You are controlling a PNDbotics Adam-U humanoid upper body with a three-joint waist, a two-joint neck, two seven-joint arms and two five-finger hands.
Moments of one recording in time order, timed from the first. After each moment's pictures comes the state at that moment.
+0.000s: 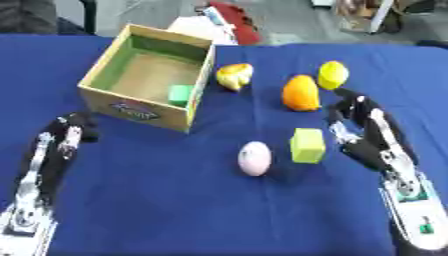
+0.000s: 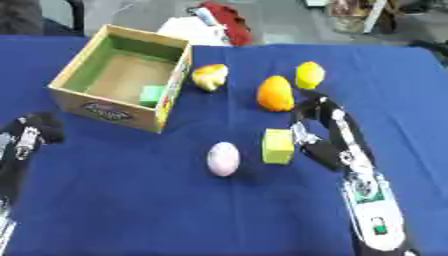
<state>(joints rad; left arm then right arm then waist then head) -0.12 0.23 -0.03 -1.73 -0.06 -0.06 0.02 -0.24 -0.10 -0.05 -1.61 0.29 -0.27 0.15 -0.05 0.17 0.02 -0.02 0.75</state>
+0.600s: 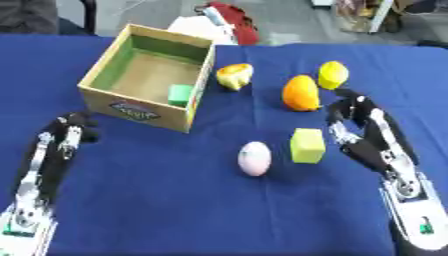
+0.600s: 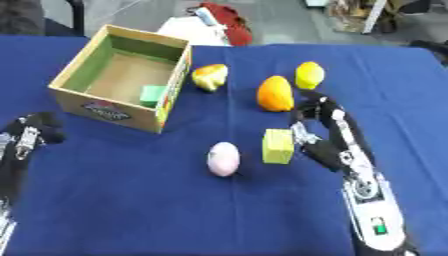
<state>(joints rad) -0.12 0.23 -0.03 -1.73 -0.06 -0.06 0.02 -0.24 -0.10 -0.05 -1.61 0.29 -0.27 0.15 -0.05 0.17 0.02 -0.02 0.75</state>
